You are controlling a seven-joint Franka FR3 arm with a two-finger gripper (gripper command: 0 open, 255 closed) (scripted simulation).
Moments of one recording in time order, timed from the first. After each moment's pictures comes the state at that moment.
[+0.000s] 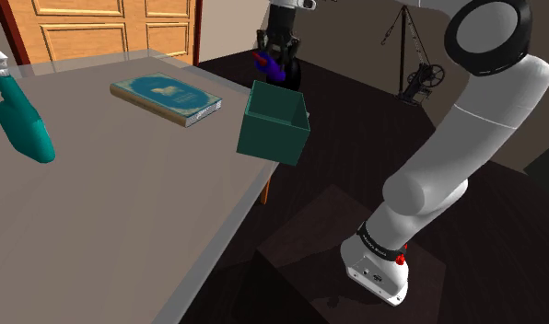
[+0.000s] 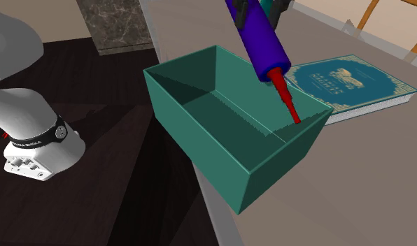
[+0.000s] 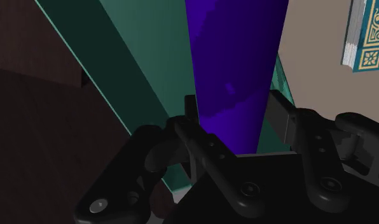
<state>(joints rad) -0.36 0.07 0.38 -1.61 -0.07 1.58 1.30</state>
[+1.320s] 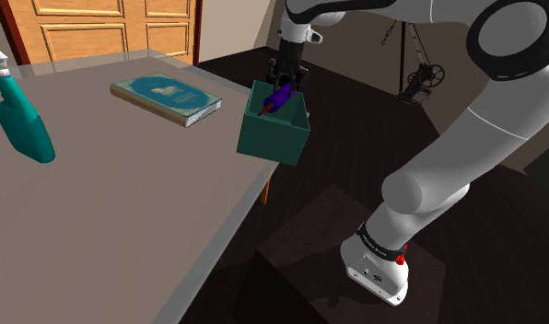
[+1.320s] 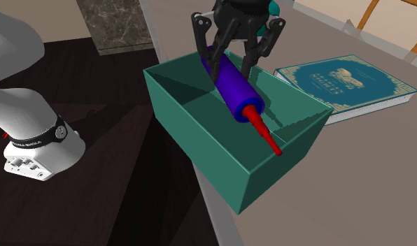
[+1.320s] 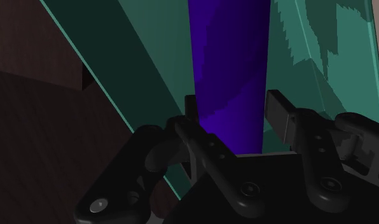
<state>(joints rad) -0.41 -0.06 0.33 -1.94 -0.03 1.80 1.21</state>
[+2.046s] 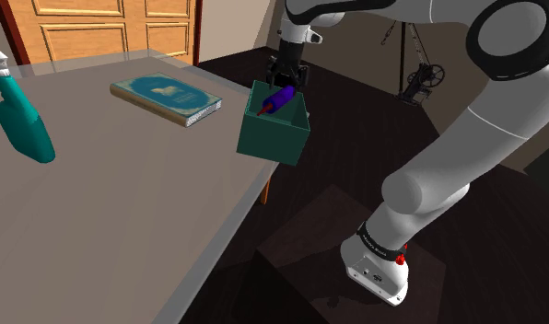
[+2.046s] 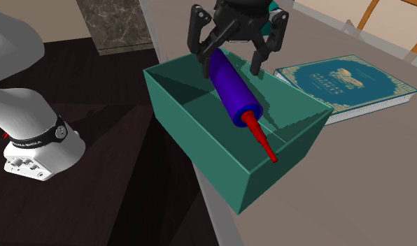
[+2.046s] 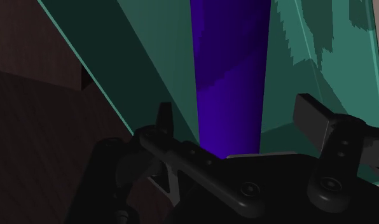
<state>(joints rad) -0.41 -0.06 0.33 -1.95 -0.03 1.80 1.21</state>
